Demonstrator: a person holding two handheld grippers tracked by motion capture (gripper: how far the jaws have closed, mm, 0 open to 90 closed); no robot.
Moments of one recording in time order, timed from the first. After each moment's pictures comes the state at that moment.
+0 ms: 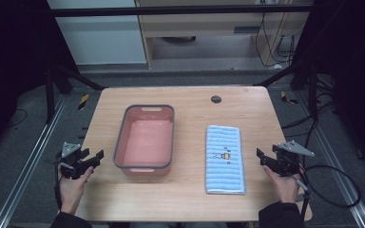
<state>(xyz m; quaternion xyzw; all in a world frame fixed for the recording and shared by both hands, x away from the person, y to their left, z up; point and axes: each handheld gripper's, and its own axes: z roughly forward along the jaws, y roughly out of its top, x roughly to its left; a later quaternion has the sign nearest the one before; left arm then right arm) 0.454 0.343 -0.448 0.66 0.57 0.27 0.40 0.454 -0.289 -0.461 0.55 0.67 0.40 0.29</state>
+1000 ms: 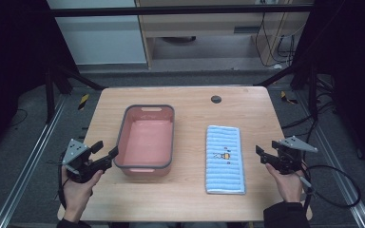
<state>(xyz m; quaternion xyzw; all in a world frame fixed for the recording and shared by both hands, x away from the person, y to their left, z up) 0.419 0.282 -0.389 0.68 0.47 0.28 0.49 0.452 -0.283 -0.434 0.52 0.69 0.42 0.28</state>
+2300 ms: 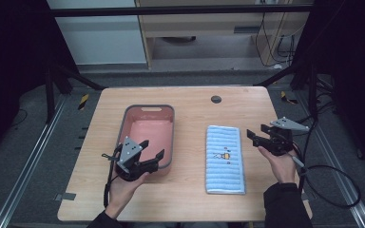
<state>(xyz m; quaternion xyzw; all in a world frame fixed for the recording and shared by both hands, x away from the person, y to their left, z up) 0.431 0.165 -0.395 0.74 0.38 0.25 0.49 0.493 -0.266 -0.402 0.49 0.69 0.45 0.26</state>
